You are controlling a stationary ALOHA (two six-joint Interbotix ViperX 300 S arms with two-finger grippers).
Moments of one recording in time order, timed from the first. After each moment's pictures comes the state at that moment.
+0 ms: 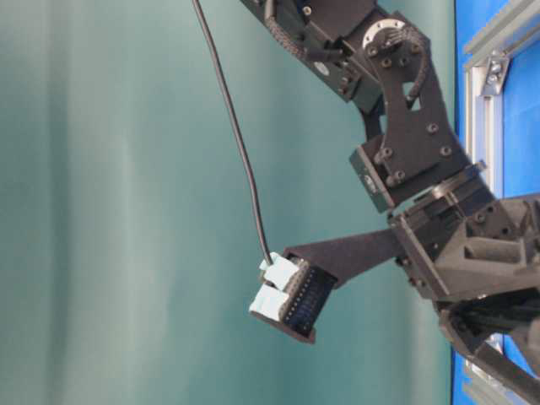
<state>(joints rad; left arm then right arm) -0.20 -0.71 1.29 -0.07 0.24 -0.18 0.08 0.45 0.32 -0.03 -0.34 0.14</state>
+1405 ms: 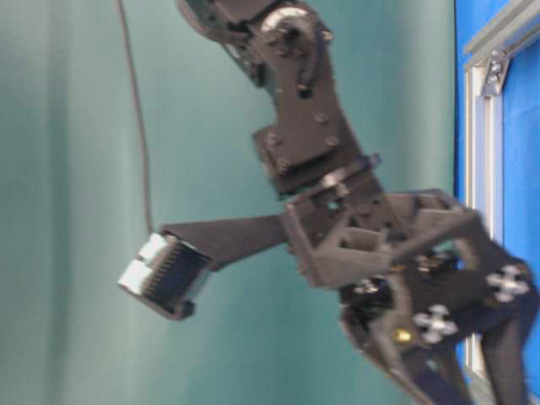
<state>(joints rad) -0.15 -0.98 1.28 -0.06 0.17 -0.12 0.08 0.31 0.32 -0.03 -0.27 0.13</state>
